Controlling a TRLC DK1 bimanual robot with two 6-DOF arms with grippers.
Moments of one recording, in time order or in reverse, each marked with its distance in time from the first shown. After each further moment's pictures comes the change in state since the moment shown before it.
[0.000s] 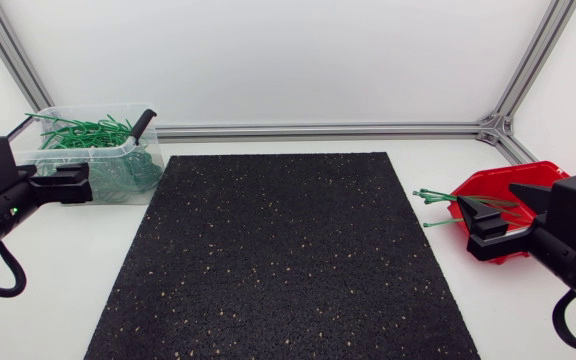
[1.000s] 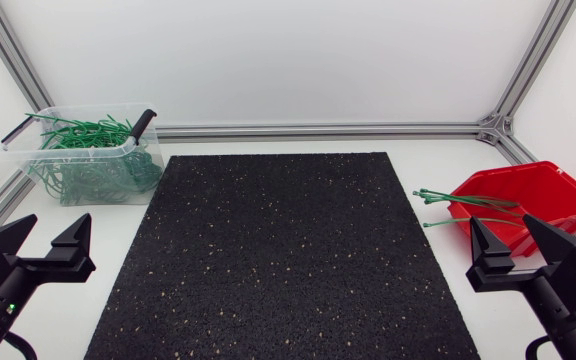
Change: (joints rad) left arm -0.071 -0.636 -0.368 -0.090 0.023 -0.030; right arm 0.009 -0.477 -0.302 0.063 0.096 0.162
